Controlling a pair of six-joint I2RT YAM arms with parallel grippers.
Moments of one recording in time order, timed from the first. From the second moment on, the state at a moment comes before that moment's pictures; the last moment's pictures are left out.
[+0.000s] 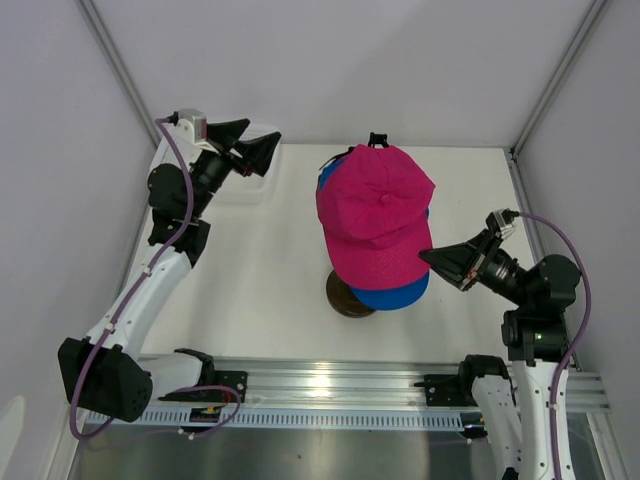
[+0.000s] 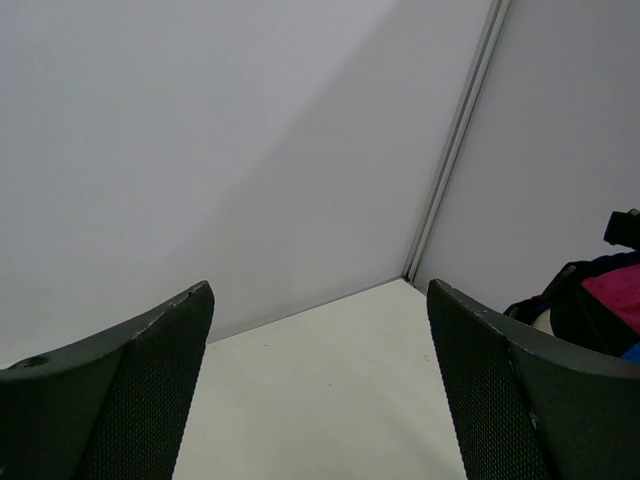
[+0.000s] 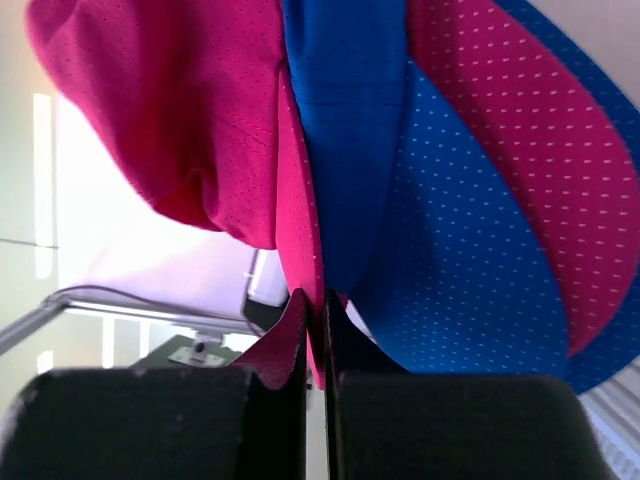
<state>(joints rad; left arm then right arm) -0.24 1.18 1.05 0.54 0.35 -0.35 -0.07 0.50 0.72 -0.06 -1.03 1.55</state>
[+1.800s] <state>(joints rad) -0.25 1.02 1.21 0.11 0.84 -0.45 0.12 0.88 1.19 -0.38 -0.88 1.01</state>
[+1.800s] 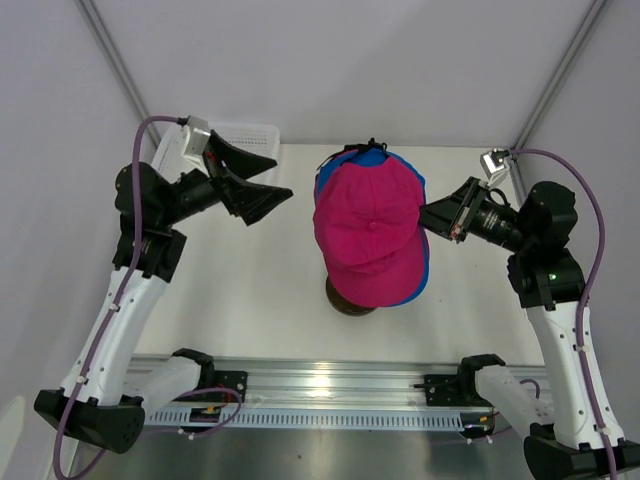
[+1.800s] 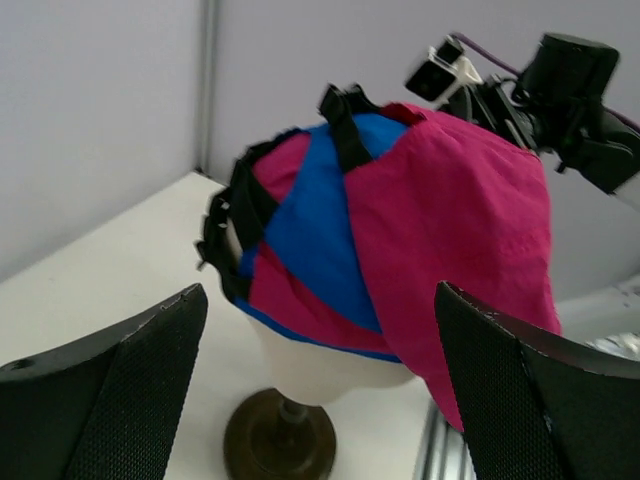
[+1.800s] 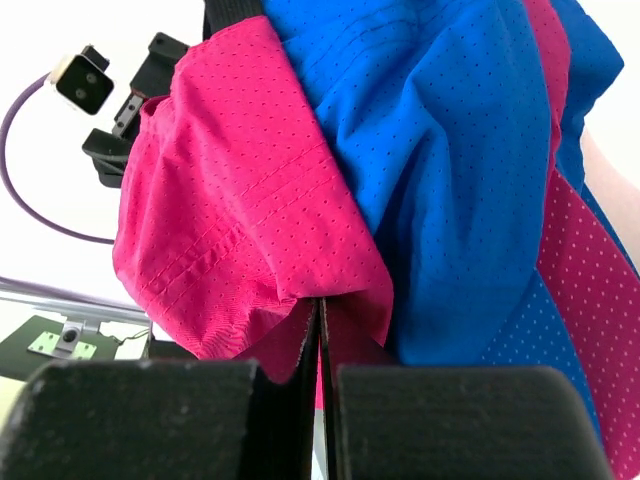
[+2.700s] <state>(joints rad) -0.89 1.07 1.37 -0.35 0.15 -0.15 0.15 0.88 1.19 -0.35 -0.83 1.01</state>
